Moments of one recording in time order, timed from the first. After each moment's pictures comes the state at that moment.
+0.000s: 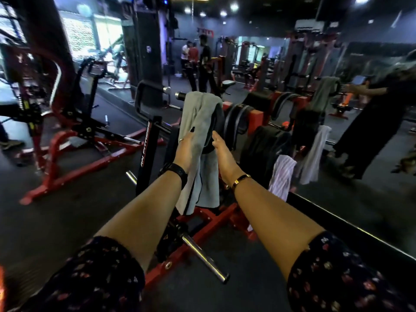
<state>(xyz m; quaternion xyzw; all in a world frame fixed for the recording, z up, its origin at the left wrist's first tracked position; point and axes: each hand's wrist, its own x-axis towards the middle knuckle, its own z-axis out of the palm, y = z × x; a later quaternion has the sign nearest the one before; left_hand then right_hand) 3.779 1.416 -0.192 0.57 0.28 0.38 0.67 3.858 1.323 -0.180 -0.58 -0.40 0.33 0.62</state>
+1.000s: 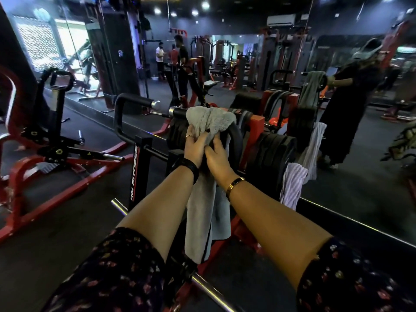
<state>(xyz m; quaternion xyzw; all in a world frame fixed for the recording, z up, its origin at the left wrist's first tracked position) 3.879 1.617 -0.188 0.60 0.23 0.42 0.64 3.906 1.532 -0.186 -0.61 -0.40 0.20 0.65</state>
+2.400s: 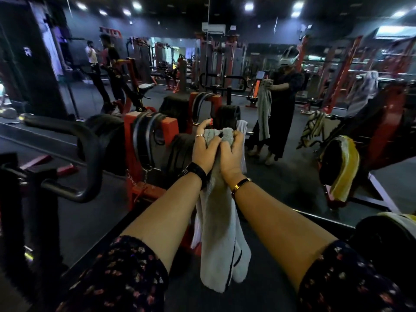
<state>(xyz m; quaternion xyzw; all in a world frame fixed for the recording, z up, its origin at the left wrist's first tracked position) 4.105 1.362 -0.170 0.69 0.06 0.41 0.59 4.144 1.295 -0.177 -0.64 -0.27 -0.07 0.72</state>
